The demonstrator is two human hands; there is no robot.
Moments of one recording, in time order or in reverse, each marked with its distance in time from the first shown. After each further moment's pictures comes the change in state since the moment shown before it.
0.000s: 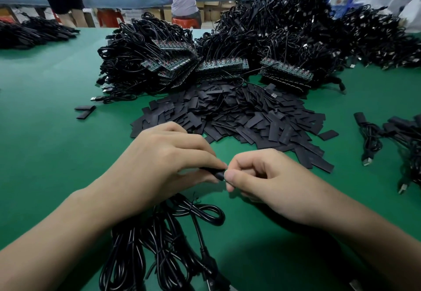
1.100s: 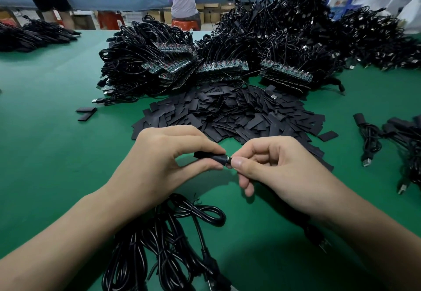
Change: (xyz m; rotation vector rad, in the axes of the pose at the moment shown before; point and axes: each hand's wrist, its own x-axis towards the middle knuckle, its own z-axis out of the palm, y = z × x) left_hand 0.003 0.007 0.004 -0.190 0.127 -0.237; right_hand -0.002 -0.009 -0.006 0.225 0.199 -0.023
